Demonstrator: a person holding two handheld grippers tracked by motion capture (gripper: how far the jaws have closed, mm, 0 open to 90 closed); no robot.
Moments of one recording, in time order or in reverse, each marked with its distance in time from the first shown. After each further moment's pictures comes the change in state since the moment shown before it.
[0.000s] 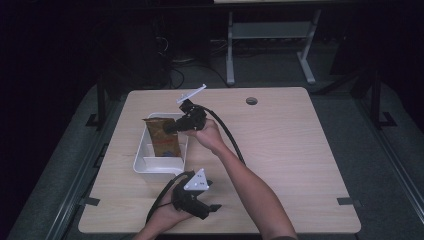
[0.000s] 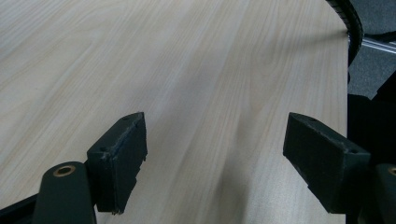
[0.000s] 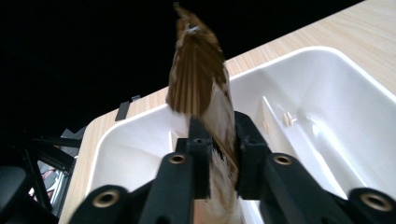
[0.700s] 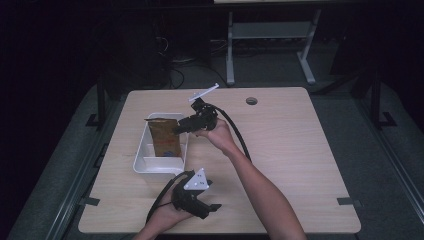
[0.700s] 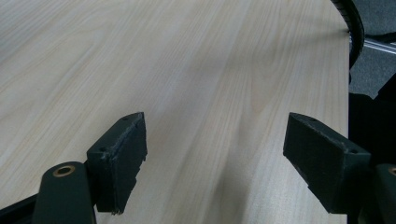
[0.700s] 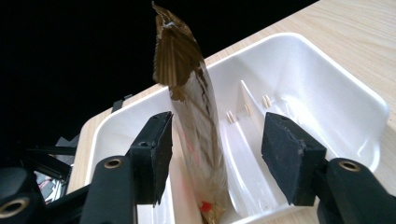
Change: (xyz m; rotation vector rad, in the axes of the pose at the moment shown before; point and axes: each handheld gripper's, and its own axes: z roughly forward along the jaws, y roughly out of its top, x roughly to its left) left arm 0.001 0.000 0.000 -0.008 0.001 -0.014; right arm -0.004 -0.014 -0.032 -0.022 -0.041 0.048
